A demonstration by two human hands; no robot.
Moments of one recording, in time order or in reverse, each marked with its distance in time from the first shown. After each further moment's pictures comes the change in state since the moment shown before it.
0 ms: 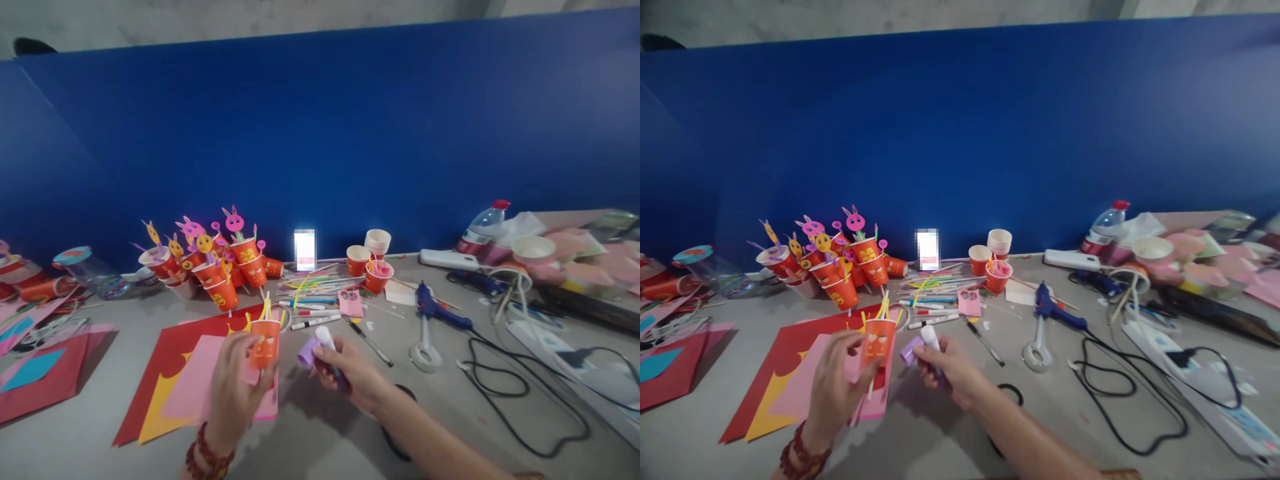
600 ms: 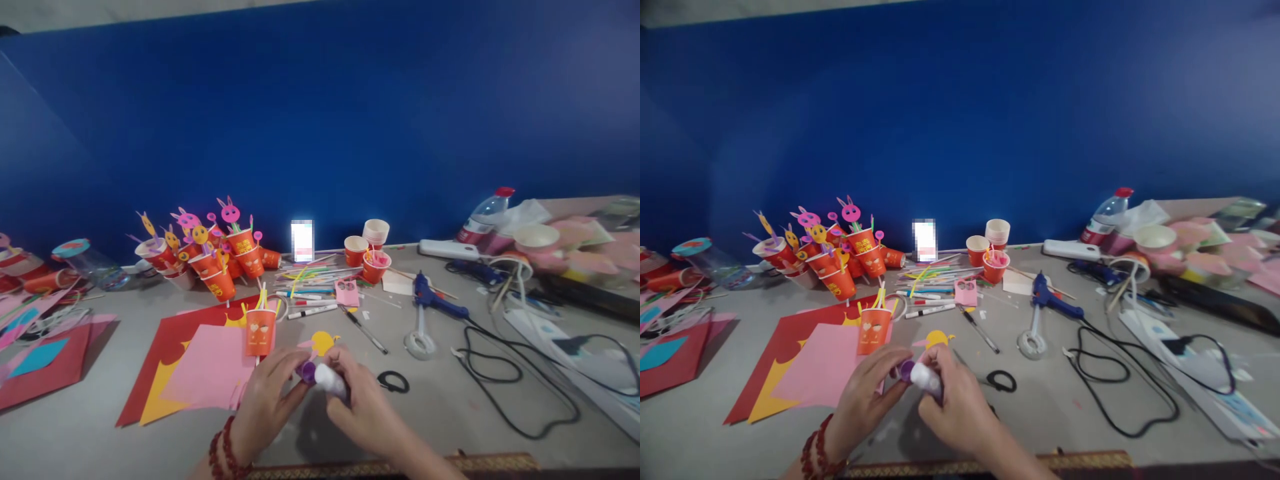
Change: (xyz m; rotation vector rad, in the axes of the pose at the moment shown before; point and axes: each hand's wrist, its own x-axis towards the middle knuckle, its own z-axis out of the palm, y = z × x) left_hand -0.015 0.048 0.015 -0.244 -0.365 0.155; right_hand -0.058 0.015 -0.005 -0.897 0.107 -0.484
